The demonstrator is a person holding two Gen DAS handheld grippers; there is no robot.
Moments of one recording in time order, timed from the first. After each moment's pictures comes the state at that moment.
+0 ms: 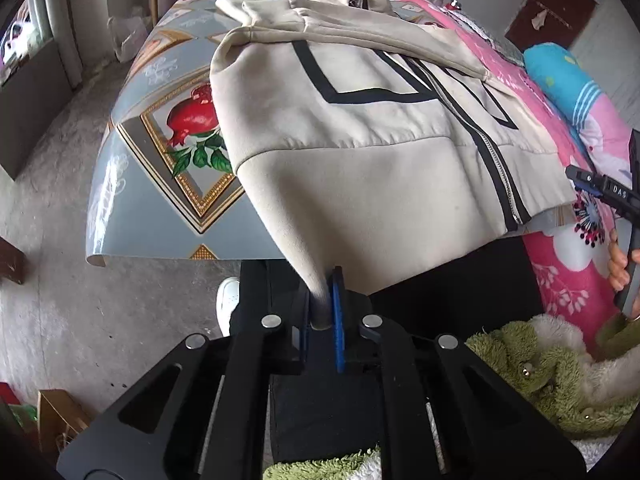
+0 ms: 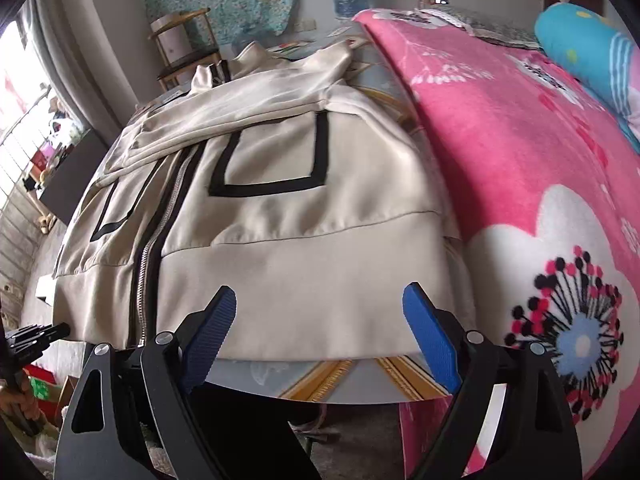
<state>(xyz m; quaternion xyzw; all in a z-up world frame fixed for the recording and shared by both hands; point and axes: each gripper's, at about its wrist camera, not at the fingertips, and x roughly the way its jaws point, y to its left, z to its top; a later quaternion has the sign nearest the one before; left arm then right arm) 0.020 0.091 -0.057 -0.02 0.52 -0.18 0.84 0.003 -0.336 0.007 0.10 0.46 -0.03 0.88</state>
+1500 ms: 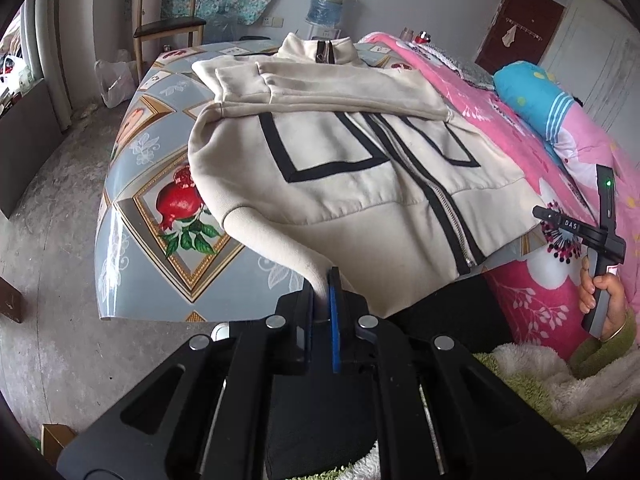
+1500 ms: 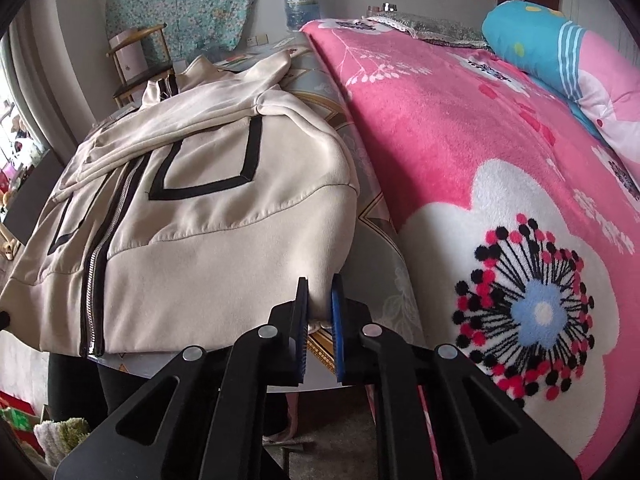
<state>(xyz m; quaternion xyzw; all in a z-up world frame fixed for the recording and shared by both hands) 0.021 0.085 -0.007 -0.03 0.44 -0.21 0.87 -0.013 -0.346 0.001 0.09 0.43 -0.11 0.89</state>
